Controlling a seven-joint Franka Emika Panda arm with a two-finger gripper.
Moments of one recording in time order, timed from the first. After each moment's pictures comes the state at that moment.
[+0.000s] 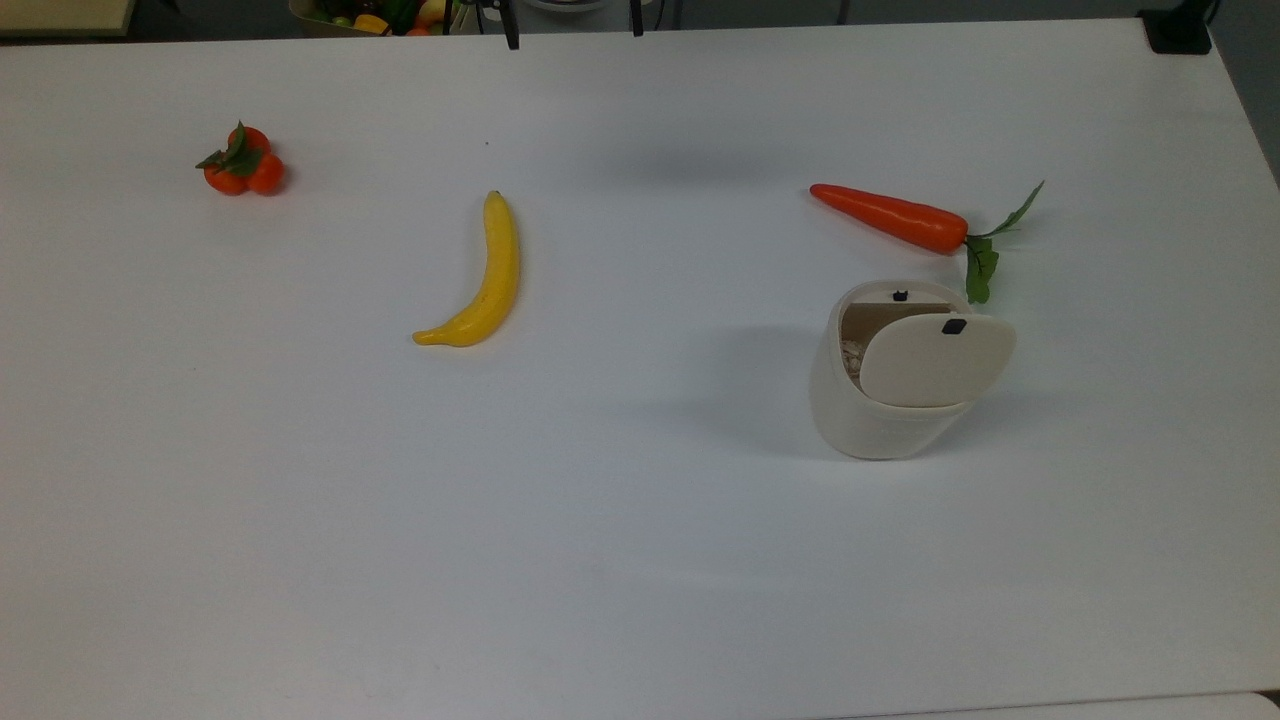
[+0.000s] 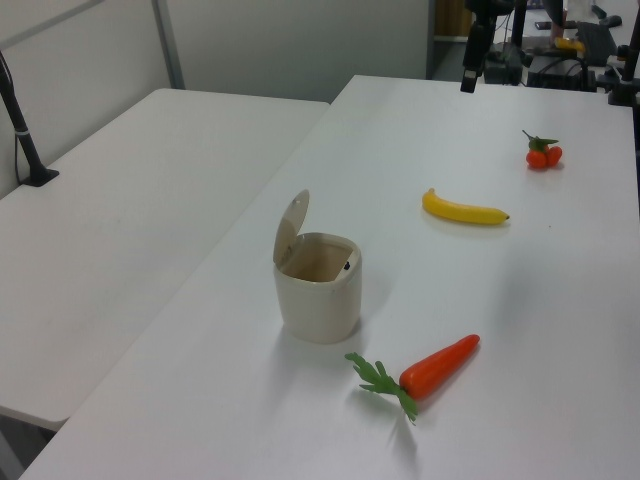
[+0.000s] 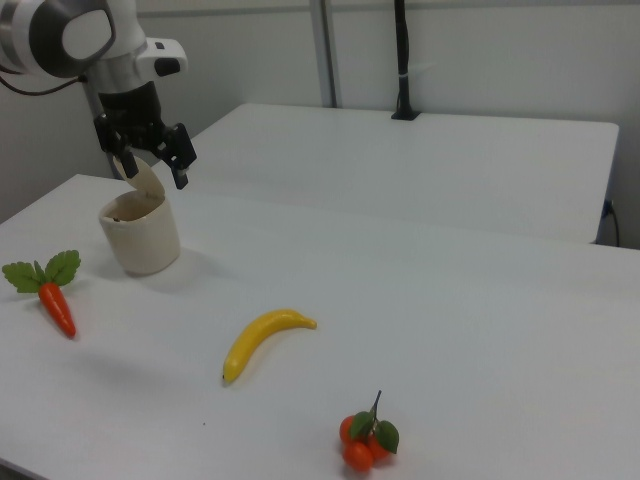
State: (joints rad) arm 0.19 -0.03 -0.07 -1.66 0.08 1.76 -0.03
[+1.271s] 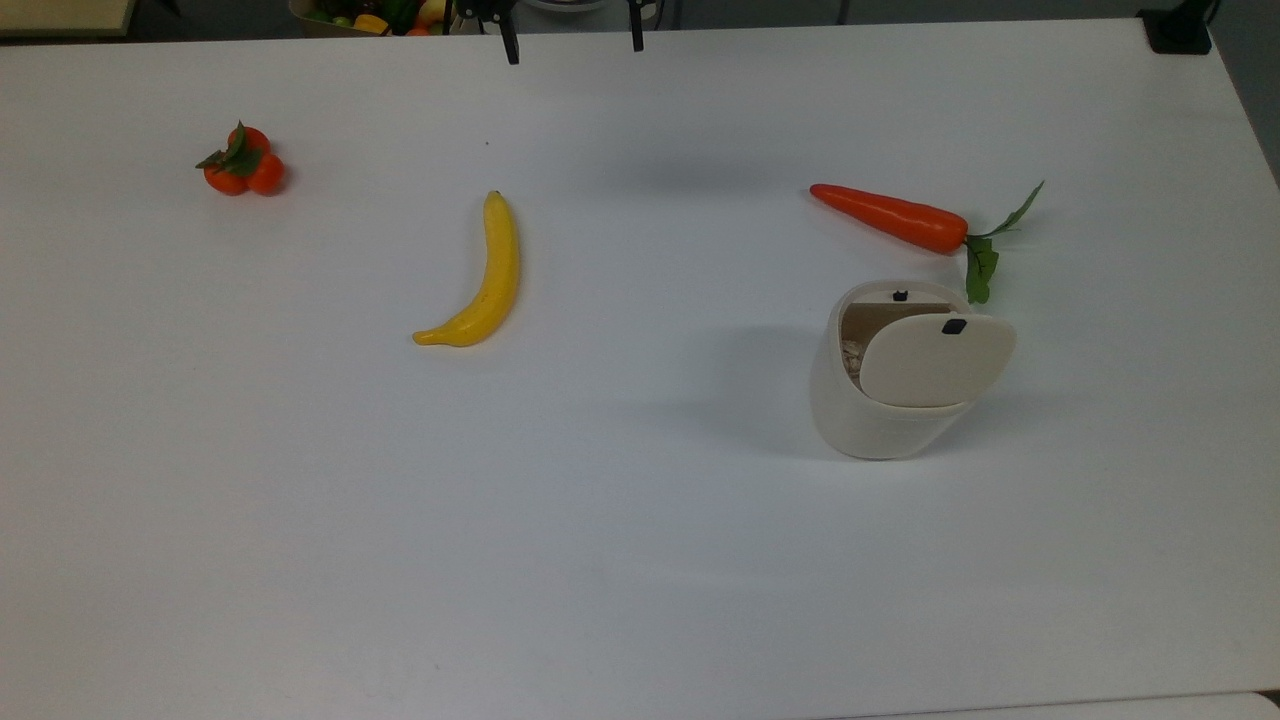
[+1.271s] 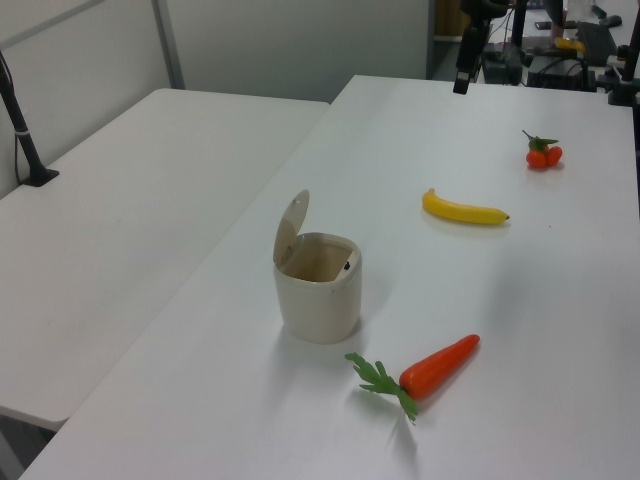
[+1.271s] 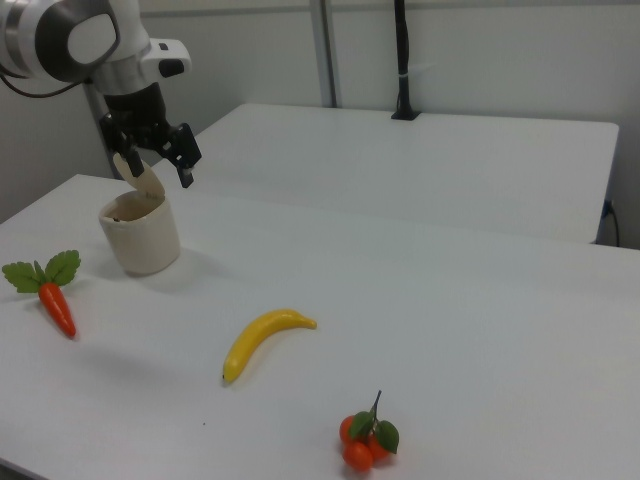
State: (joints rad) arm 0.19 -0.02 -0.07 -1.66 0.08 1.80 -0.03
